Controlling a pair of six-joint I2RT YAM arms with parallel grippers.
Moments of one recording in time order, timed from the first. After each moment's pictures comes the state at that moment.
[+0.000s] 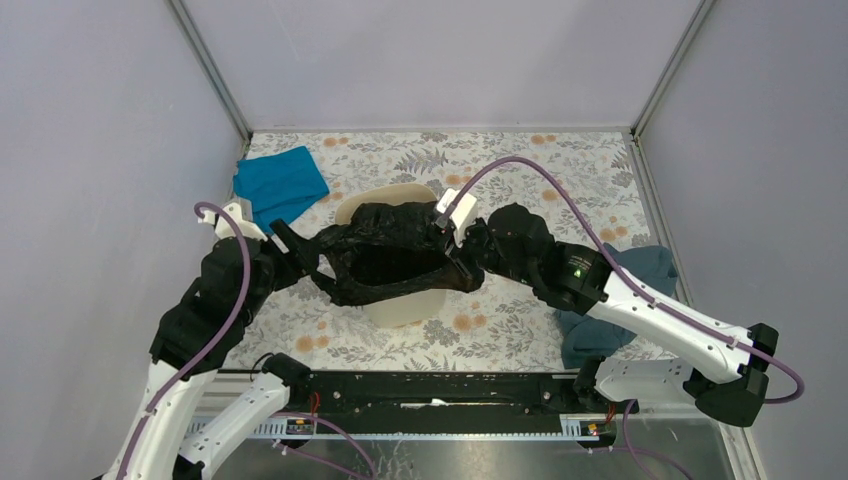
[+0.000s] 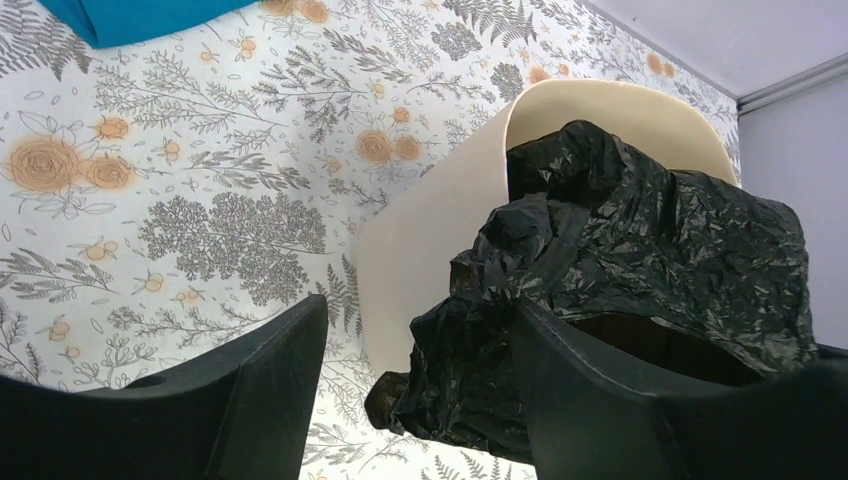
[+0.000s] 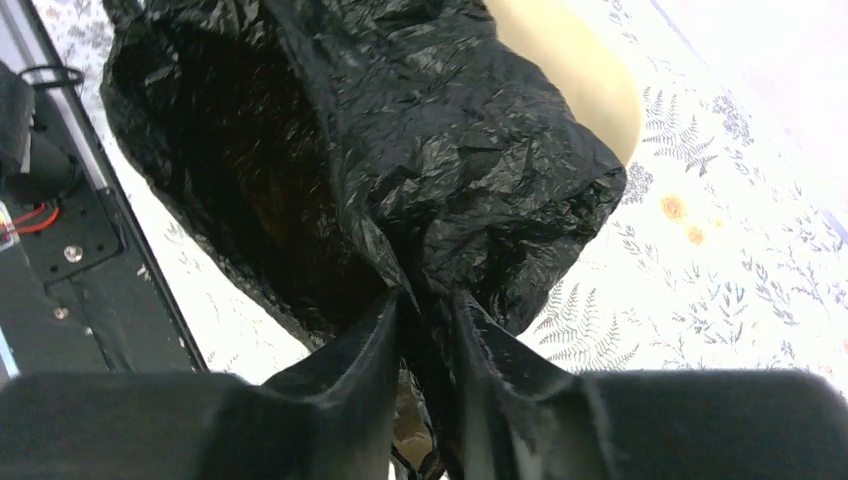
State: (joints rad) left arm -0.46 0.61 1.10 -0.97 -0.30 -0.71; right arm 1.03 1.14 1.20 -0.47 0.05 -0.14
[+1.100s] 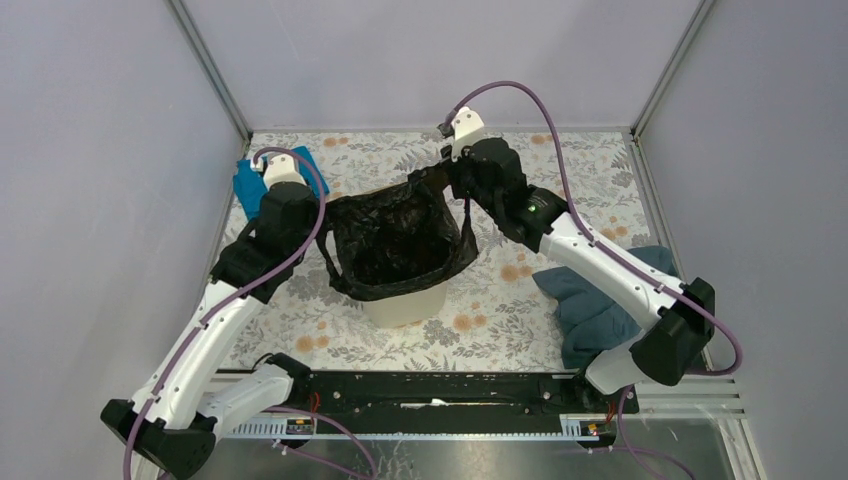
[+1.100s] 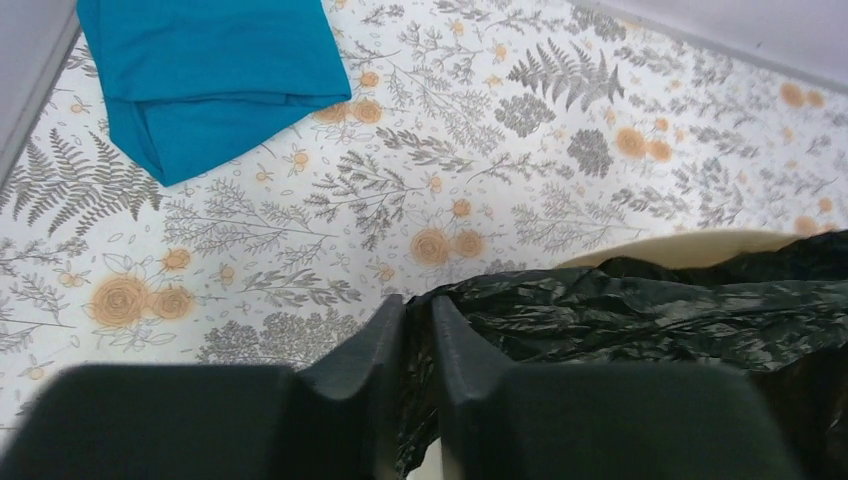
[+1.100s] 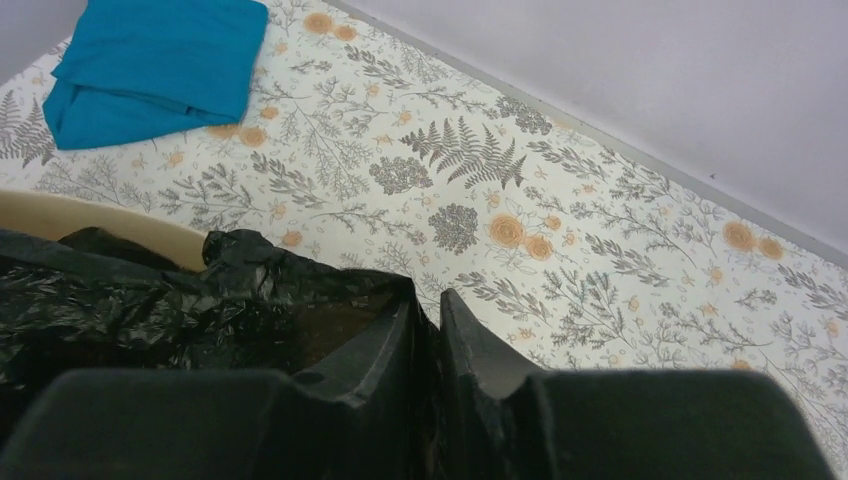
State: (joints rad) left arm -0.46 0.94 1.10 -0.66 -0.45 -0.50; right arm 0.77 1.48 1.41 -0.24 0.27 -0.03
